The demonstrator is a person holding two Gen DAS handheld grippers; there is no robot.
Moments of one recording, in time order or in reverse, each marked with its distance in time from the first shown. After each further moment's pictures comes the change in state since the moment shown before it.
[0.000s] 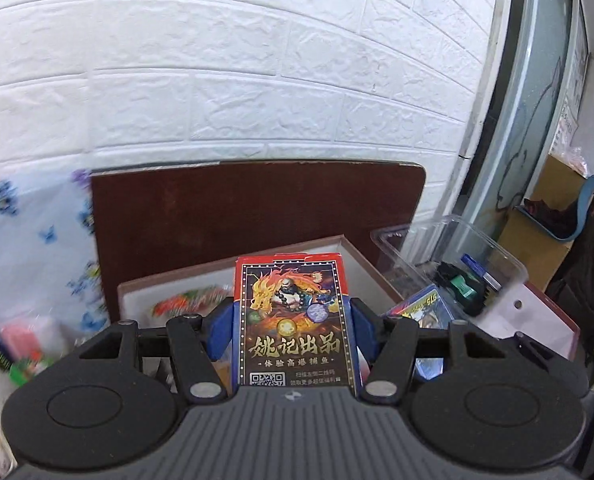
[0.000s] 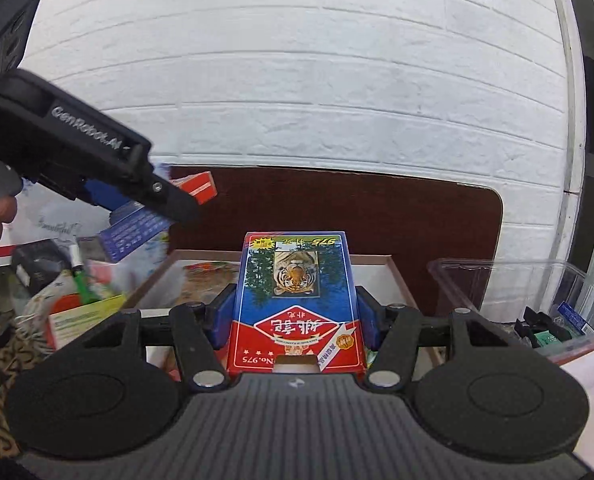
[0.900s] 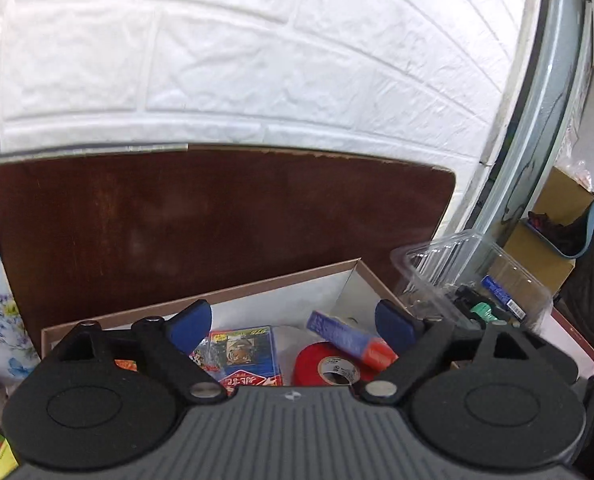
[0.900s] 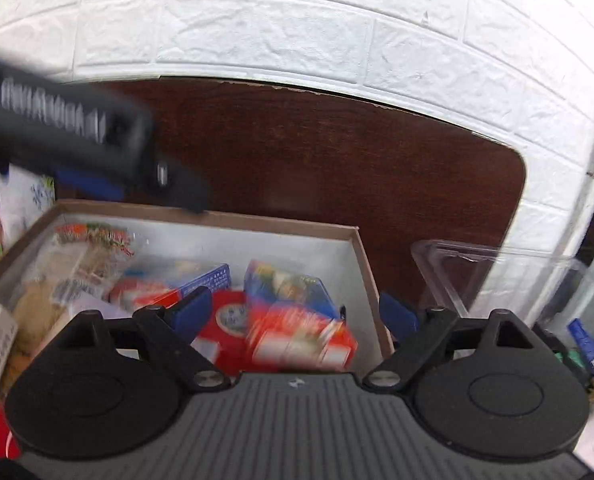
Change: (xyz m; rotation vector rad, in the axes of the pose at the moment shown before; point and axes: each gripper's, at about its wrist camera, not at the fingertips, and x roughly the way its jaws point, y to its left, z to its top) left arm 0.078 0.028 0.009 -0.038 -0.004 -0.070; right arm 0.118 -0.017 0.000 -0.080 0.204 -0.097
